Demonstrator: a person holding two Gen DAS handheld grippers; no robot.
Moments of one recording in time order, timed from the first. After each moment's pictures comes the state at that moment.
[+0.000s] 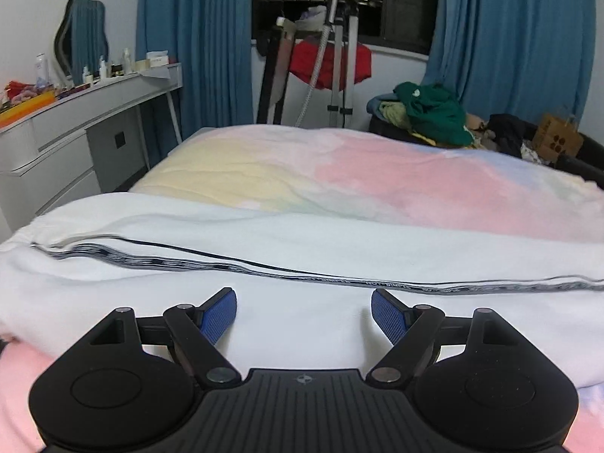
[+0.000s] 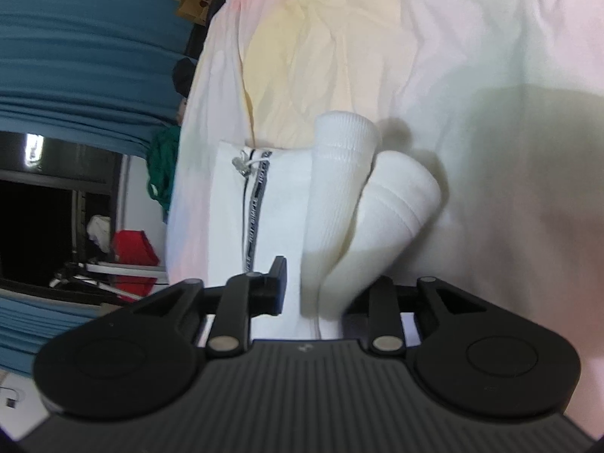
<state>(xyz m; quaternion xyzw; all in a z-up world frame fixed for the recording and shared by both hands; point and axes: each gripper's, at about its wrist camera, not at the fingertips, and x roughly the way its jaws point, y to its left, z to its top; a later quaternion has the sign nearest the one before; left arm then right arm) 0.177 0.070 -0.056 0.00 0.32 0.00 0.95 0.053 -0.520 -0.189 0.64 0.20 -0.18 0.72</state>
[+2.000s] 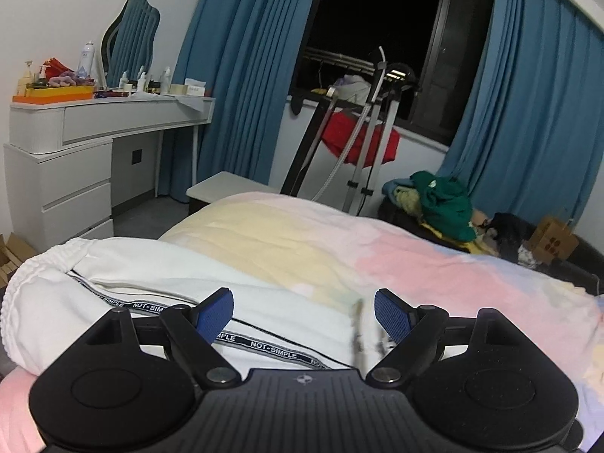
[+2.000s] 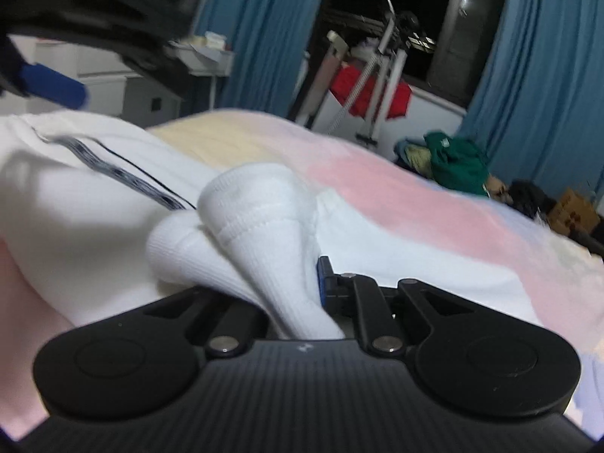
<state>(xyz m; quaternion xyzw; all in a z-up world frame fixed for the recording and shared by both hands) 0.170 0.183 -0.016 -0.12 0.22 0.01 0.97 0.134 -0.027 -0.110 -0.15 0.21 0.08 0.96</state>
